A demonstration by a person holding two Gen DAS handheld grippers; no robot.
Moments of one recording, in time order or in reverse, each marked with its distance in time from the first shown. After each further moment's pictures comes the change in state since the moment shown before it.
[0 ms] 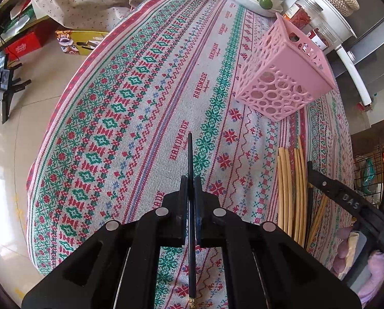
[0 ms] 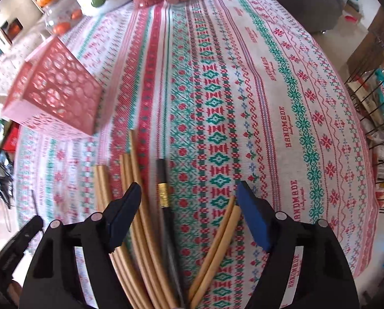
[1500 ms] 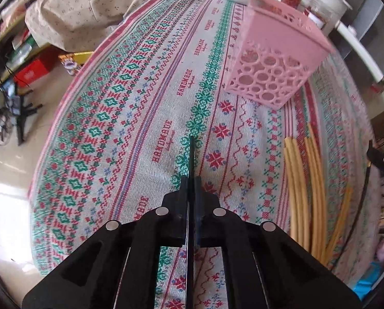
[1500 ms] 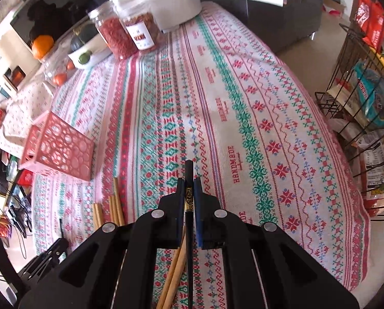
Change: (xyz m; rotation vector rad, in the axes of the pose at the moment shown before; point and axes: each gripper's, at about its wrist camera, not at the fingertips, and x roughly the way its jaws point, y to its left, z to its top) left arm 0.021 -0.029 -0.007 0.094 -0.064 0.124; right arm -0.041 -0.071 0.002 0.125 -0.189 0.114
